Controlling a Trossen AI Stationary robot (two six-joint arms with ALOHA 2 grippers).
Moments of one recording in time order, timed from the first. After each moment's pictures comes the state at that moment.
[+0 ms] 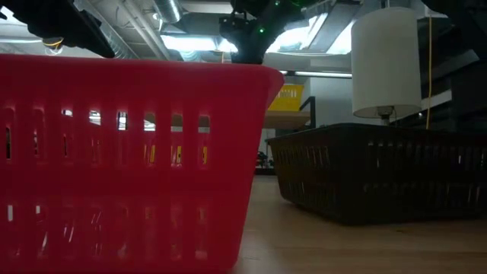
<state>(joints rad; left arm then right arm) -0.62 0.72 0.57 -0.48 -0.76 -0.23 -0.28 2.00 1.91 -0.75 0.05 -0.27</state>
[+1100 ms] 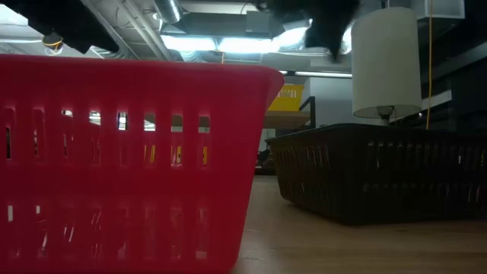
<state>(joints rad) -0.62 0.74 0.52 -0.28 -0.73 -0.31 0.11 1.93 1.91 -1.57 -0.16 0.19</state>
